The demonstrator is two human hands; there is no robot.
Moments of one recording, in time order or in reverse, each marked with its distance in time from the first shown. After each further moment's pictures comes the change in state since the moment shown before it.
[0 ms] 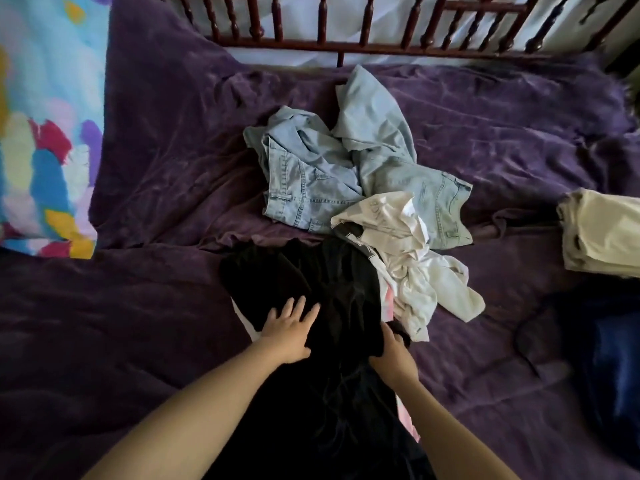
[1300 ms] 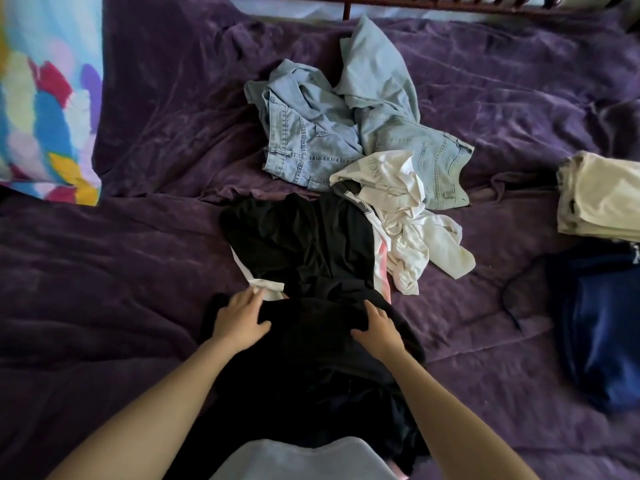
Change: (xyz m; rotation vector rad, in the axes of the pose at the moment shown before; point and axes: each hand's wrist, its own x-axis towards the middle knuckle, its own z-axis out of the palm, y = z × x) left_hand -0.058 -0.029 0.077 -0.343 0.199 -0.228; right_hand -0.038 0.018 0.021 -0.078 -0.136 -0.057
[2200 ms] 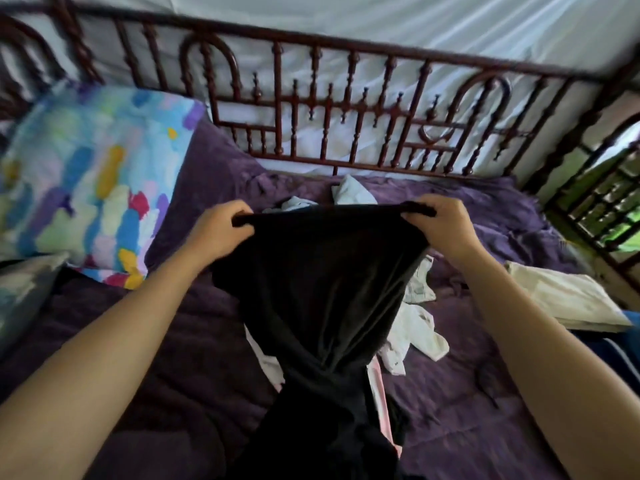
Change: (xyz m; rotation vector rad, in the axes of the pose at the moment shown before) left_hand -0.096 0.004 -0.271 -0.443 0.839 0.362; right_hand -0.174 -0.121 -0.257 0.311 0.851 -0.691
